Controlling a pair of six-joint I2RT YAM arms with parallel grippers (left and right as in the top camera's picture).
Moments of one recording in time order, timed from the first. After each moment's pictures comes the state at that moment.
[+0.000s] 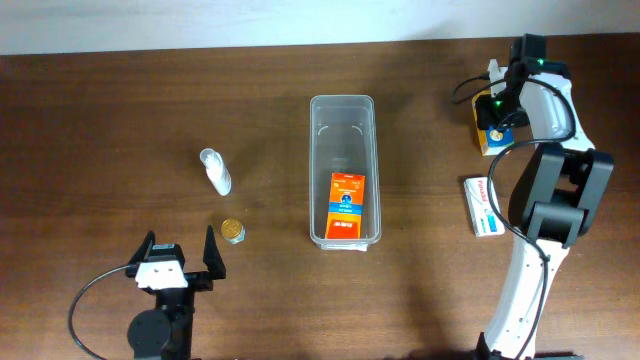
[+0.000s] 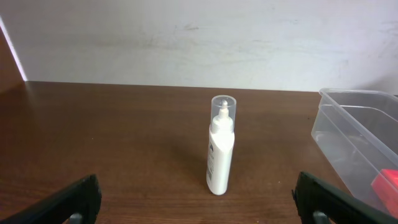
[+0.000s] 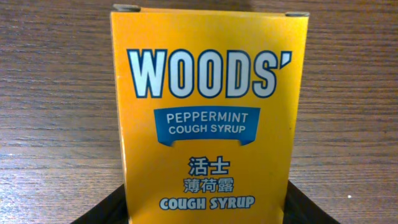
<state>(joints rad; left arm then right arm) 0.05 0.01 0.01 -0.08 0.01 -0.04 -0.22 2.45 2.10 -0.97 0.01 -0.25</state>
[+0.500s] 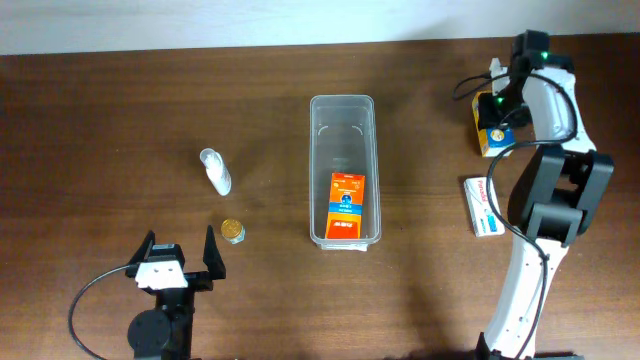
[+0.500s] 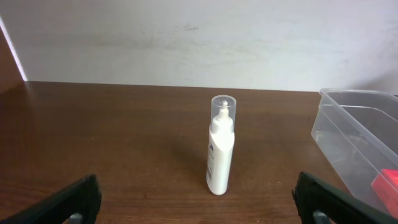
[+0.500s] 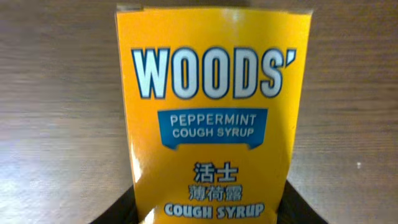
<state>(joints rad) 0.05 0.01 0.01 -0.08 0.01 -0.04 -0.22 2.46 2.21 -1.13 -0.03 -0.21</state>
